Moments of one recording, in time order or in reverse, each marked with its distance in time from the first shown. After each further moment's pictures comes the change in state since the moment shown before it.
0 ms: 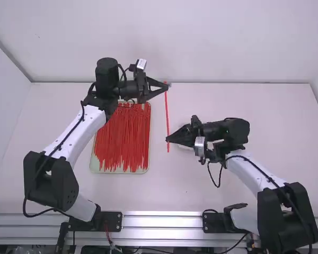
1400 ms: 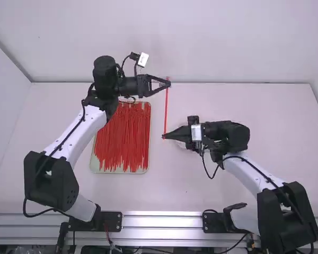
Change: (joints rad) left arm -0.004 0.000 -0.001 0.212 0.069 0.381; right arm 0.060 0.000 0.007 0.186 0.125 0.606
